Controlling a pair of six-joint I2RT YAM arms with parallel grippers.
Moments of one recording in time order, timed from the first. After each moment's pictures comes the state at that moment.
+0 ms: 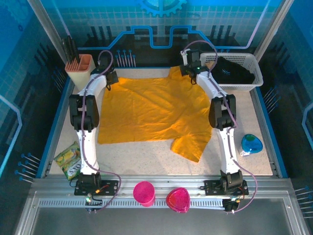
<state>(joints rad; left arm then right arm) 0.02 2.29 1.94 -0.54 -0.18 -0.29 0.23 2.43 2.22 -0.40 0.12 -0.13</state>
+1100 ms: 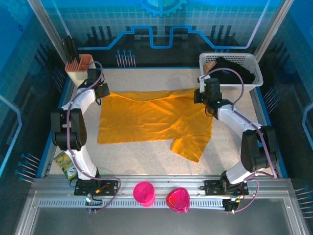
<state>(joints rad) 0.08 1.85 1.36 -0.41 -0.13 -0.26 0.23 1.54 1.02 -0.07 0.07 0.06</state>
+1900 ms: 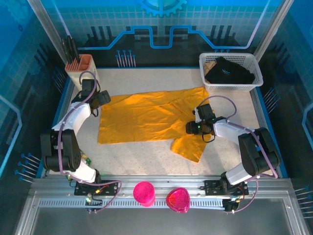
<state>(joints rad) 0.08 1.53 1.09 -0.40 -0.15 -0.37 0.32 1.51 0.73 -0.32 -0.14 0.31</state>
